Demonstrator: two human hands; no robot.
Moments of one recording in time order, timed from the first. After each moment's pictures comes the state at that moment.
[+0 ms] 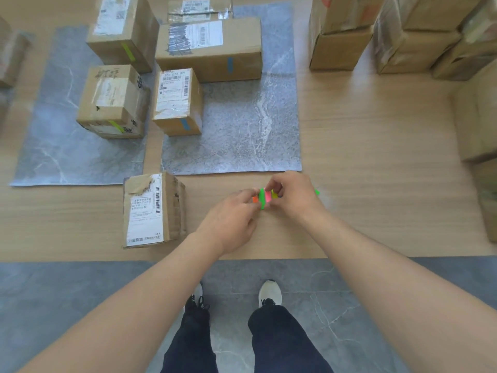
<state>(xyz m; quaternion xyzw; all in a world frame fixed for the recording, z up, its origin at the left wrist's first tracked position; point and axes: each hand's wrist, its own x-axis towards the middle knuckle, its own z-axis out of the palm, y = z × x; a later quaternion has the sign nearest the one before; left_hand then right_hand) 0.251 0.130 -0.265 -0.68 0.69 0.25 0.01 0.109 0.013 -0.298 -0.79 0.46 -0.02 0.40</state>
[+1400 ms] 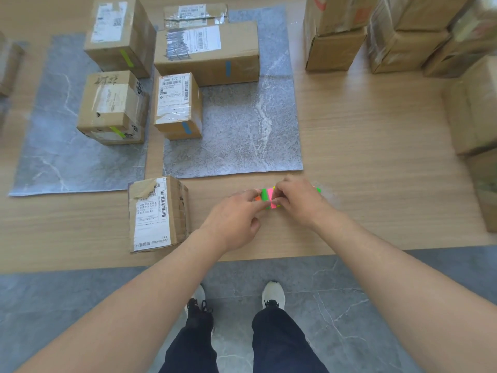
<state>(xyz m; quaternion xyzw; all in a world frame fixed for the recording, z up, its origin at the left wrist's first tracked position) 0.257 0.127 -0.261 -0.67 0.69 0.27 0.03 0.099 0.015 -0.298 -0.85 0.39 0.05 0.34</state>
